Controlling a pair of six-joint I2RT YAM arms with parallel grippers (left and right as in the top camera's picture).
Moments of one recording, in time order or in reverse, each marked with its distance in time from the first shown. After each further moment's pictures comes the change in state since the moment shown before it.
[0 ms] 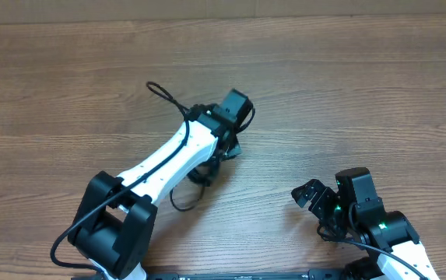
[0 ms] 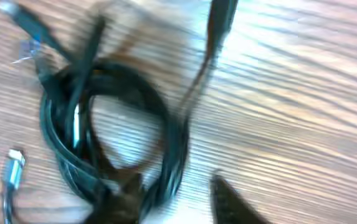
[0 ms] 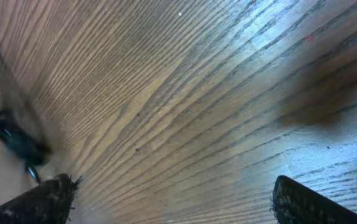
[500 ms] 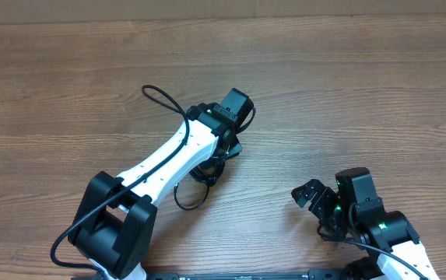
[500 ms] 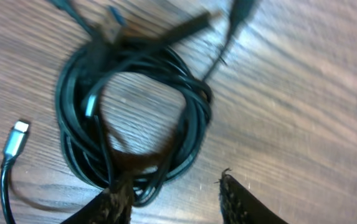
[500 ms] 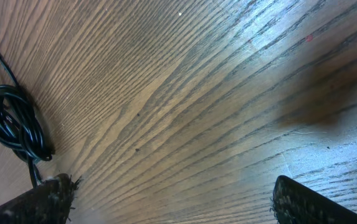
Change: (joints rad) left arm 0.000 0.000 0.010 -0.029 0.005 -0.165; right arm 0.000 0.000 0.000 0.000 0.000 0.000
